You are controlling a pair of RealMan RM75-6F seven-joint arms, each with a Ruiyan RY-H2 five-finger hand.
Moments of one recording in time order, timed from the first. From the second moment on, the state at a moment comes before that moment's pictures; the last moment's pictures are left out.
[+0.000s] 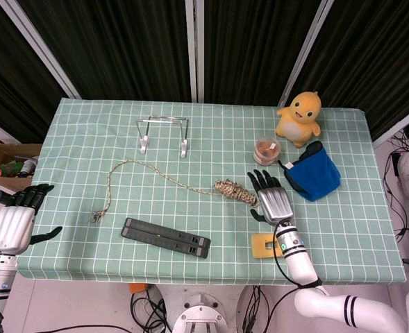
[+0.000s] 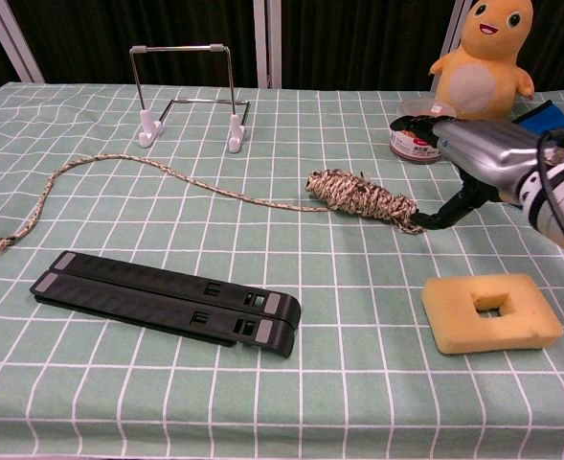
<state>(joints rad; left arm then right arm) -0.14 -1.14 -0.05 -1.63 1.49 1.45 0.12 0.52 -1.69 0.26 -1.59 -1.05 1.10 -0.68</state>
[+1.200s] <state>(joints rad) -0.17 -1.13 -0.05 -1.62 1.50 1.42 0.10 0.66 -1.90 0.27 -1.33 -0.93 1.11 -0.68</state>
